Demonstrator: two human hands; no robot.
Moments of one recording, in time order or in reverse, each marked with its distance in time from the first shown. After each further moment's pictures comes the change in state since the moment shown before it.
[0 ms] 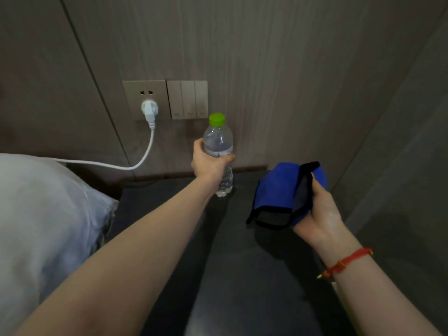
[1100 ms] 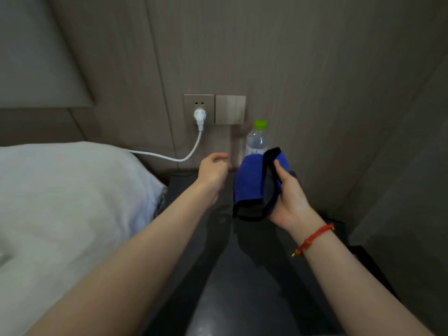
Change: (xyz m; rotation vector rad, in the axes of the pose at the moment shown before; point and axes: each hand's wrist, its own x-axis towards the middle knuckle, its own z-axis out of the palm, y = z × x) left_hand -0.091 0.082 -0.115 0.037 -0.178 -0.265; right_hand -0.076 0.060 0.072 -0.209 -0.255 0.122
